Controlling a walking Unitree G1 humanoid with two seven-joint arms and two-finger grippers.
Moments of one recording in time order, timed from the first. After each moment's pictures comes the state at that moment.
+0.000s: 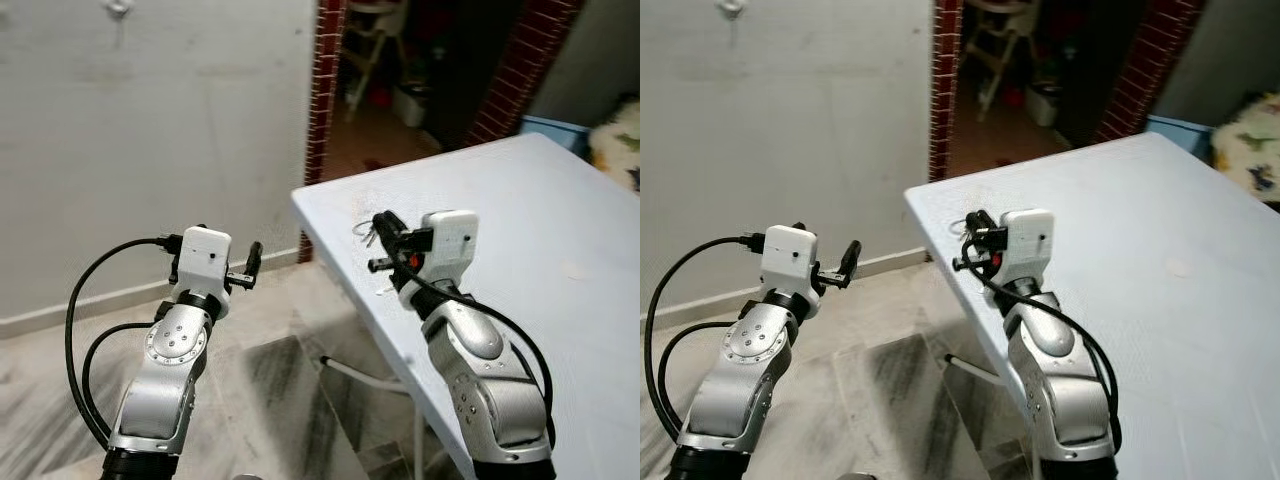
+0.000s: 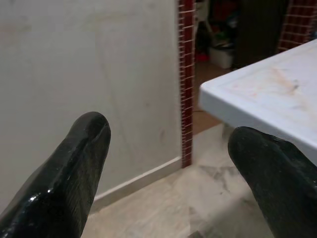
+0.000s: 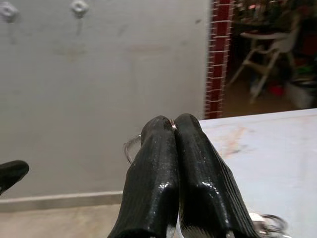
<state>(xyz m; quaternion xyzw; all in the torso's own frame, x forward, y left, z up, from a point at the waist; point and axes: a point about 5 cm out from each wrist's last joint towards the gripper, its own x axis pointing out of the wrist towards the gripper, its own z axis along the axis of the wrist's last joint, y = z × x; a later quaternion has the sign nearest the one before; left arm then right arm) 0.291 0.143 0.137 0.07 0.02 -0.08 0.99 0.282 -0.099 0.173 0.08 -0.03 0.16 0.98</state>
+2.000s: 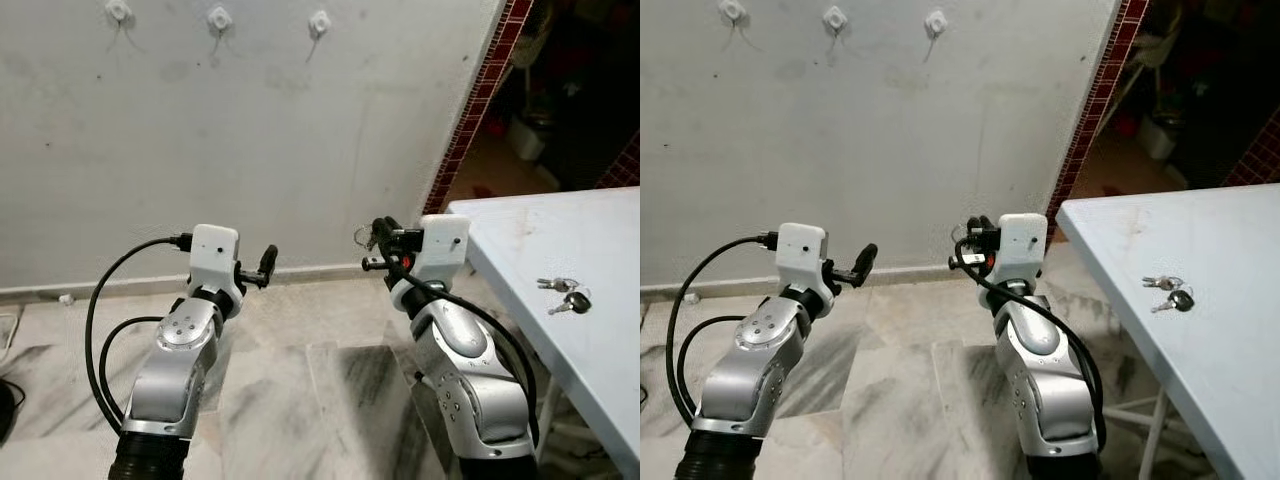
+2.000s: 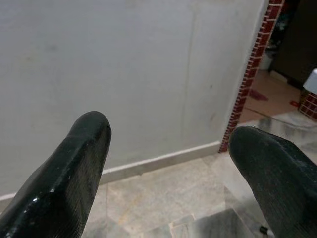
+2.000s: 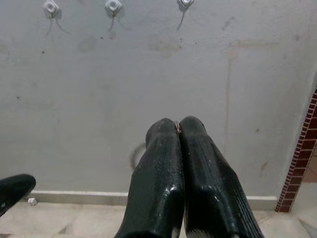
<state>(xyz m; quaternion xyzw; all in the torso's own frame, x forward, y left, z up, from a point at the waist) 0.302 0.132 0.134 0.01 0.05 -0.12 0.99 0.288 -0.094 0.169 0.08 -0.02 0.12 0.99</state>
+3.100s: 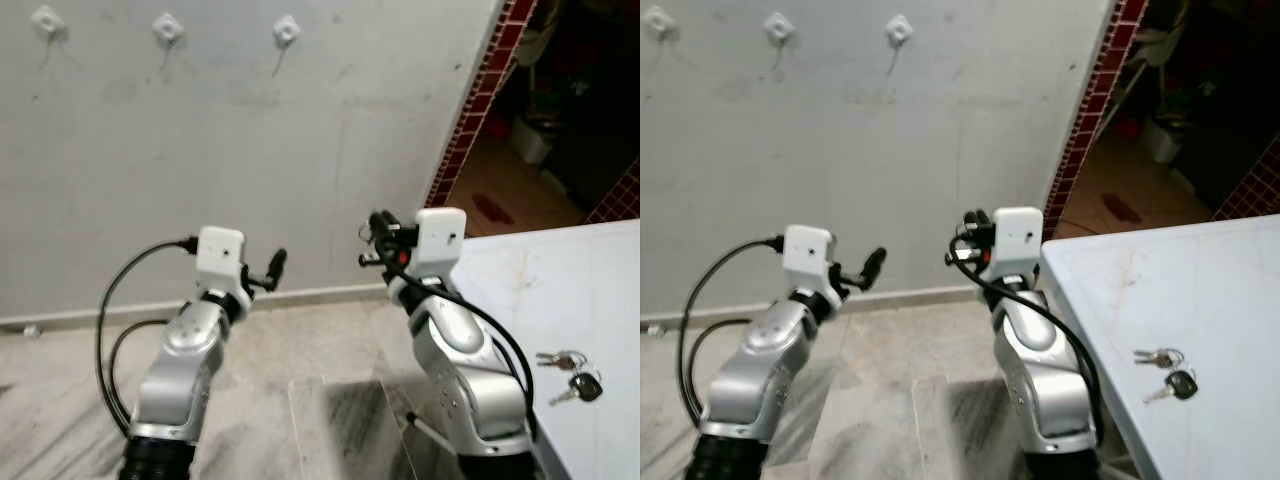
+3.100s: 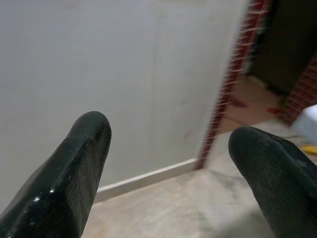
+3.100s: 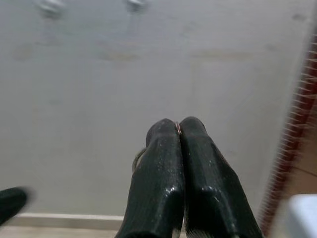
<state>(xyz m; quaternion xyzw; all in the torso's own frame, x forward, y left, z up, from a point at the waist) 0.297 0.109 0.130 -0.01 0.06 -0.16 0.98 0.291 -0.105 0.165 0.06 -0.02 0.10 0.99</state>
